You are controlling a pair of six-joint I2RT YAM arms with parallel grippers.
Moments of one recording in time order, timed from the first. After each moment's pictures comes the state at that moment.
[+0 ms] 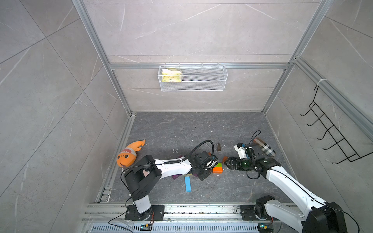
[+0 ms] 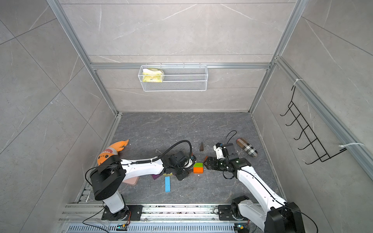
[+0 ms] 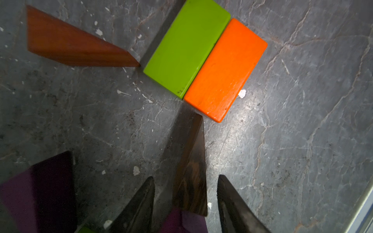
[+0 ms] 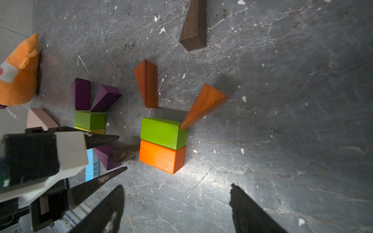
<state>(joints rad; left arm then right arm) -1.03 1.73 1.03 -0.40 0.06 0.02 0.27 1.05 0.64 -0.59 -0.36 0.35</state>
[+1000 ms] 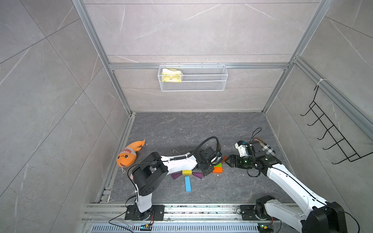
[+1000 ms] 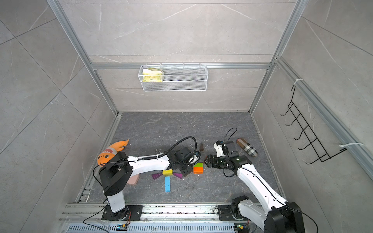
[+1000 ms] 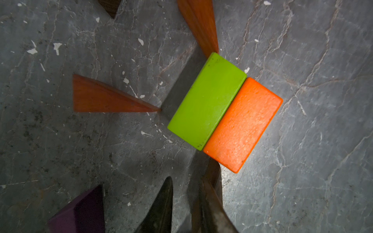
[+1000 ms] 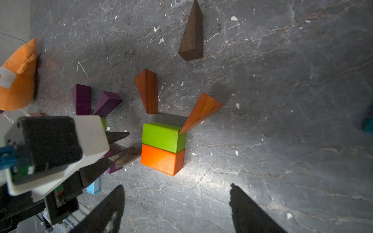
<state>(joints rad) -1.03 1.84 1.19 -0.45 -0.02 0.05 0.27 1.07 0.70 -0.63 -0.34 0.34</state>
